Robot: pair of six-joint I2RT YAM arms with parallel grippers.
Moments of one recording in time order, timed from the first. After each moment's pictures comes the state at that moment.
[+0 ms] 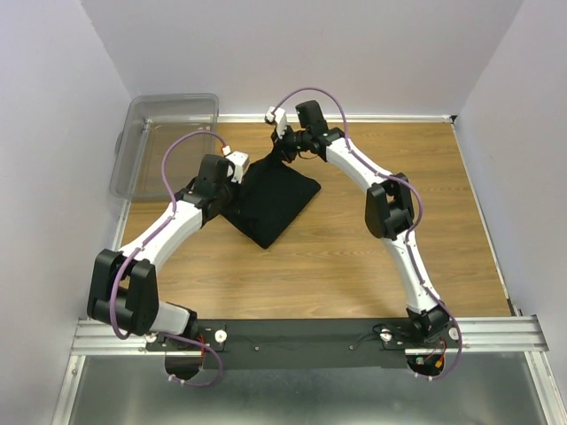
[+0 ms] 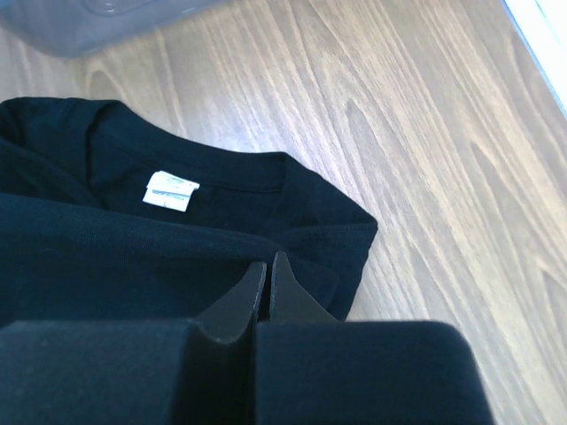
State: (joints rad) left arm -0.33 1.38 0.95 -0.35 0.05 -0.01; right arm 0.51 2.51 2.30 -0.42 -0.61 -0.41
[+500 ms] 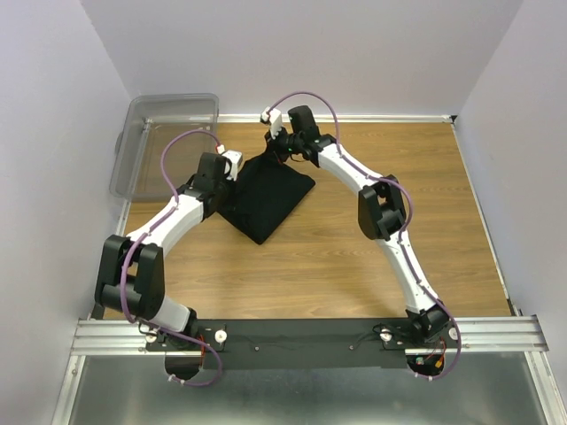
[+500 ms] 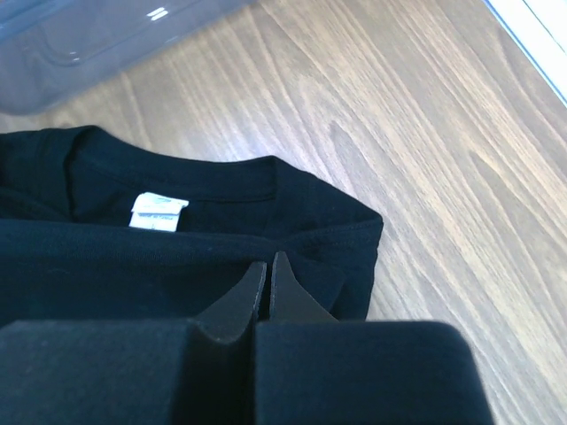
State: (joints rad) left arm -0.27 1.47 0.96 -0.31 0.00 0.00; right arm 0.54 2.59 2.34 -0.30 -0.53 -0.26
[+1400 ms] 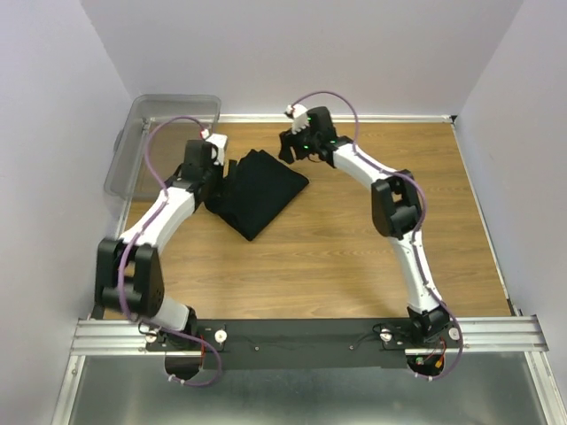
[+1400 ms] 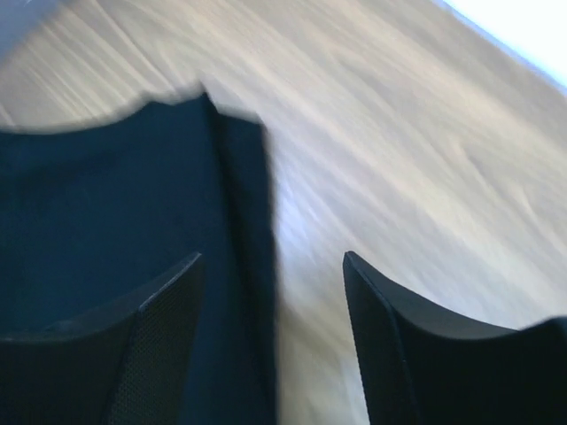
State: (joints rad) left arm -0.18 1.55 1.05 -0.29 -0.04 0.02; right arm 0.49 2.49 2.13 -0.18 -0.32 -0.08
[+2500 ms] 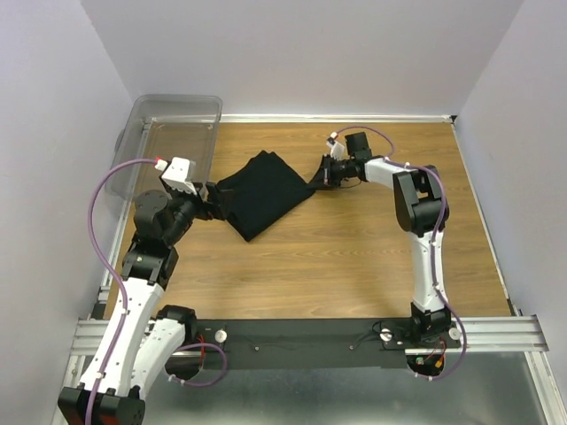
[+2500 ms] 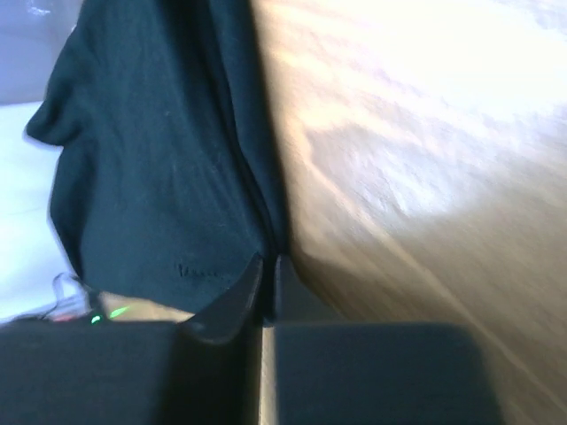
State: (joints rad) left arm -0.17 0.71 0.72 -0.14 0.24 -0.17; right arm 0.29 2.34 1.63 -0.13 -0.77 0.42
